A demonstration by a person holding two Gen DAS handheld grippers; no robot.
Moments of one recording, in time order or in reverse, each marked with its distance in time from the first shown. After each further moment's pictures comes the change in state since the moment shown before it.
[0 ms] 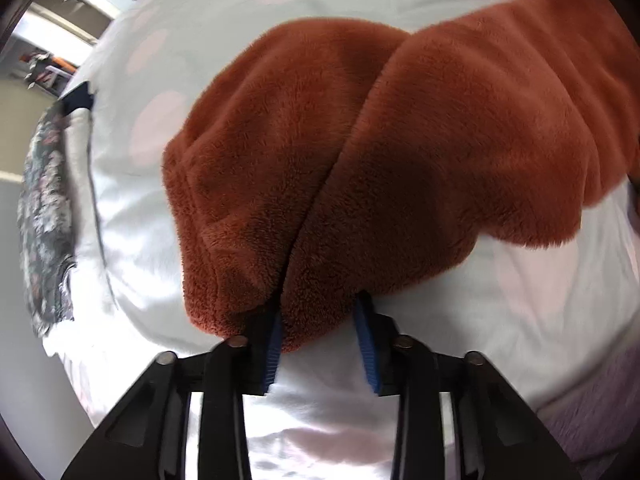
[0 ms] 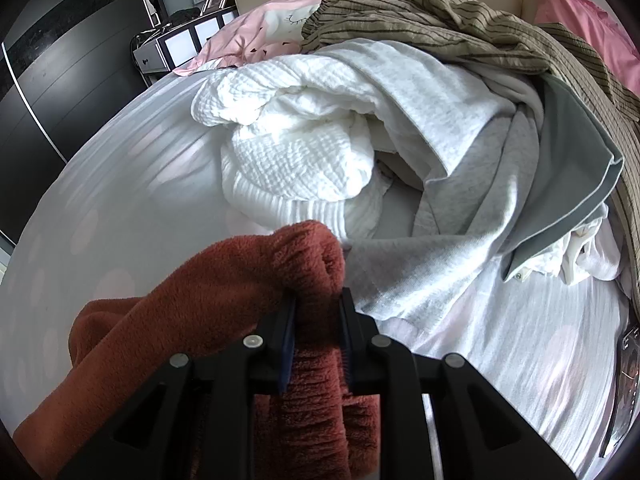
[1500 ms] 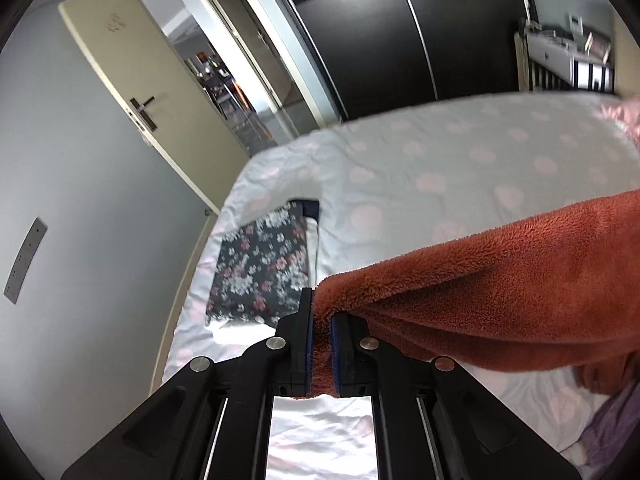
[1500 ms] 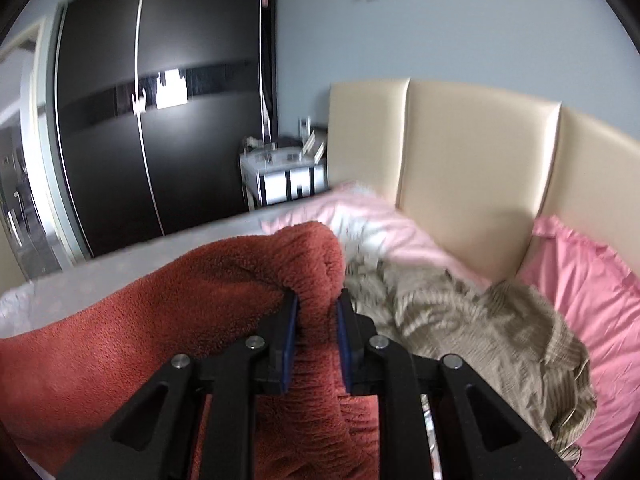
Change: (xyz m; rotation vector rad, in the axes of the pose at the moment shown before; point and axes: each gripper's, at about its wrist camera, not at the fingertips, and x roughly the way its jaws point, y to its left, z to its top) left arm -0.258 0.051 -0.024 -0.474 -0.341 0.340; right arm -0.262 -0.048 0.142 -0.370 -0.426 0.207
